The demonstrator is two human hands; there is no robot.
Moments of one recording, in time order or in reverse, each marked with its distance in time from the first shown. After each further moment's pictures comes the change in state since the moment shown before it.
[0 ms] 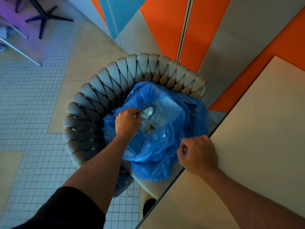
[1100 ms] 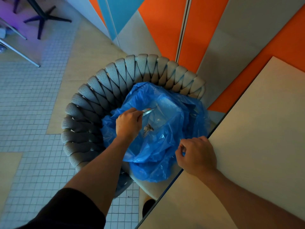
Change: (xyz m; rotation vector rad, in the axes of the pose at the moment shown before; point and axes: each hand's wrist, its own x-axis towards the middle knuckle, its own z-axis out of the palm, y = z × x) left_hand -0.005 0.010 -0.003 0.128 0.002 0.200; right_hand -0.001 0.000 -0.003 0.043 -0.009 0.004
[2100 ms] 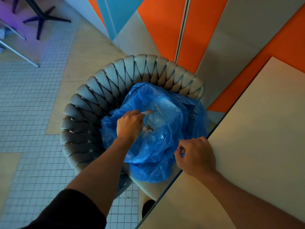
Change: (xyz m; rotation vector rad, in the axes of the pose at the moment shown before) left_hand -0.004 0.004 0.000 0.165 -0.041 0.120; right_hand 0.001 0.000 0.001 -0.033 0.010 0.000
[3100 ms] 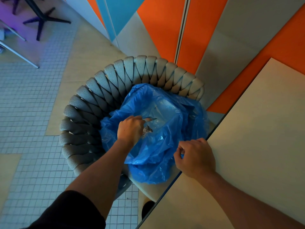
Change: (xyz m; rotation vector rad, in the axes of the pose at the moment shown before) left_hand -0.003 -0.003 0.013 0.057 -0.155 0.029; right_hand -0.001 0.000 0.000 0.006 0.010 -0.001
